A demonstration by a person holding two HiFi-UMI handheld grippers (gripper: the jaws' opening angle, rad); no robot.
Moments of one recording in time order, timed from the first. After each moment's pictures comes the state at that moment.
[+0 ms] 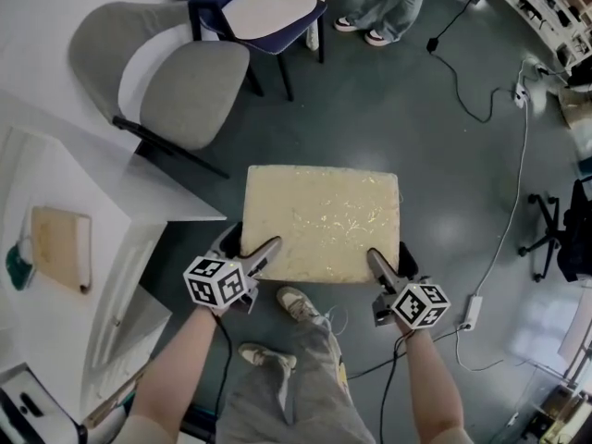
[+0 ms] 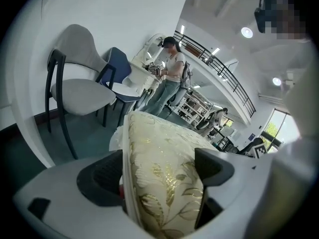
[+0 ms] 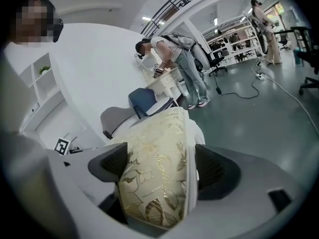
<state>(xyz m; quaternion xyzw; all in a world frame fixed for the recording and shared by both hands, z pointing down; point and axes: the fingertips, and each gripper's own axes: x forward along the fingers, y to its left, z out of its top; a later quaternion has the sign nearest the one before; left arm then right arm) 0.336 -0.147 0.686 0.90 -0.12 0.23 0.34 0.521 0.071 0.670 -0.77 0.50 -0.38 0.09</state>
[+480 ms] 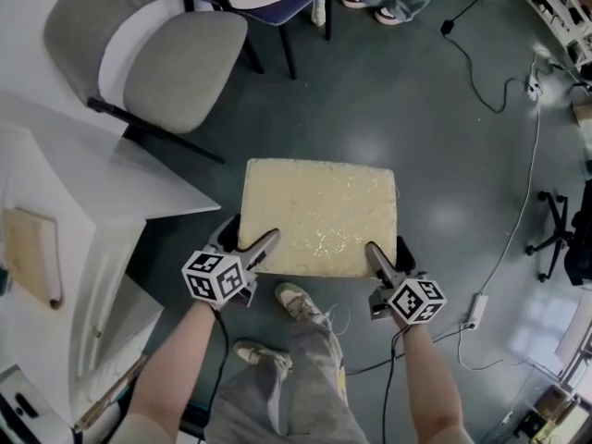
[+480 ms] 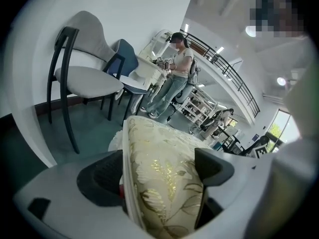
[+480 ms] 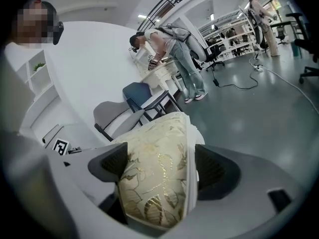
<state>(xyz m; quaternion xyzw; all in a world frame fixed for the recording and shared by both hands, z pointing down) 0.338 -0.164 0.789 0.89 -0.13 0.24 0.35 0.526 0.055 0.776 -0.77 0.49 -0.40 0.10</state>
